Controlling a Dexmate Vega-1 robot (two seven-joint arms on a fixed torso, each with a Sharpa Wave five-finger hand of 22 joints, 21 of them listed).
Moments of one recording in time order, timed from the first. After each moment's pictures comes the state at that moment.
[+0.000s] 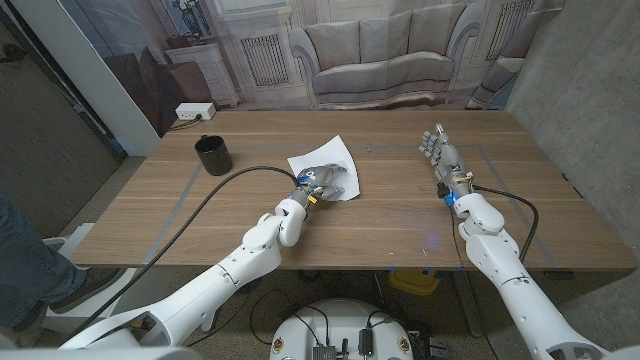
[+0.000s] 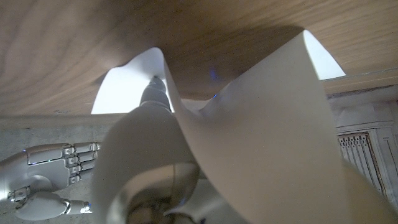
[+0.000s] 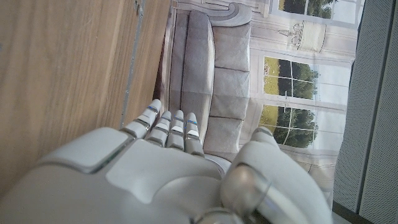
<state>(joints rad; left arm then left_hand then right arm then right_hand) 0.85 0.45 0.70 -1.59 0.83 0.25 0.17 1.22 0.17 -0.07 -0.15 0.32 0.40 -0.17 0.21 0.20 0.32 -0.13 0.22 0.21 0.30 -0.04 0.22 0.20 0.53 0.17 0.24 0.17 -1.02 -0.28 -0.04 -1.42 0.43 0.24 0.13 0.35 0.03 0.12 0.02 0.19 0.25 0.06 0.19 0.18 0.23 0.07 0.21 0.18 0.15 0.01 0.20 0.18 0.15 -0.04 0.35 0.18</state>
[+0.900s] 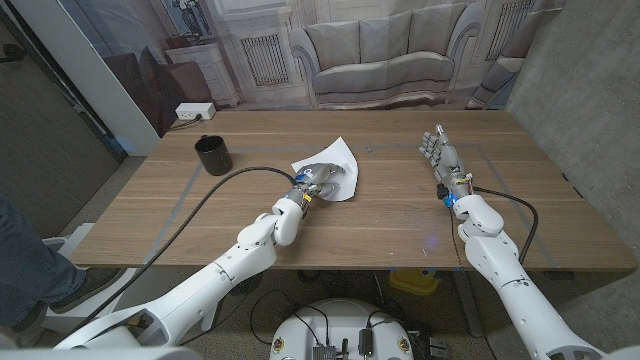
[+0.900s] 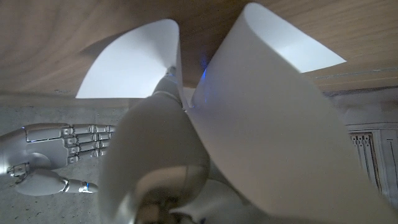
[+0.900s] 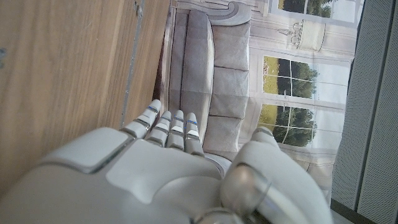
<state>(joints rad) 0.85 0.46 0.68 -1.56 0.75 0.14 0.25 1.37 0.17 0.06 -0.13 0.22 0.63 -0.06 0.26 0.20 0.58 -0.15 0.26 0.21 0.58 -0.05 0.26 0.20 0.74 -0.06 0.27 0.18 -1.04 -0.28 -0.04 -1.45 0.43 0.24 0.12 0.35 0.03 0.11 0.01 0.19 0.25 0.06 0.19 0.18 0.23 0.07 0.21 0.18 0.15 0.01 0.20 0.18 0.15 -0.04 0.34 0.18</state>
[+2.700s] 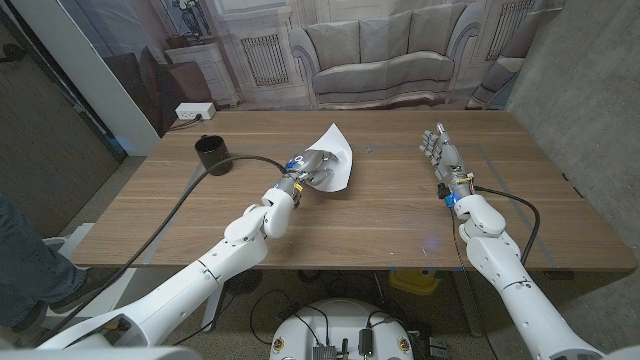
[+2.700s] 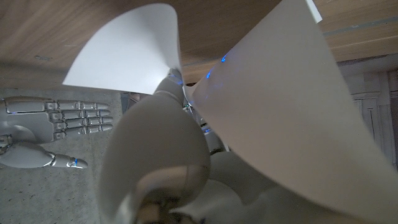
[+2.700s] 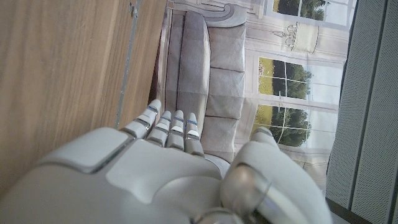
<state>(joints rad) 0.89 0.54 0.64 -1.75 0.75 0.23 0.22 1.35 0.17 0.09 -0.10 0.19 0.64 -0.06 0.26 0.20 0.59 -0.13 0.25 0.21 0.59 -0.06 0.23 0.20 0.73 -0.05 0.25 0.18 -1.05 -0.28 -0.04 -1.46 0.44 0.25 0.12 0.35 0.03 0.11 0.01 0.19 0.25 0.06 0.19 0.18 0.23 0.07 0.21 0.18 0.15 0.01 0.20 0.18 0.16 -0.04 0.32 0.18</state>
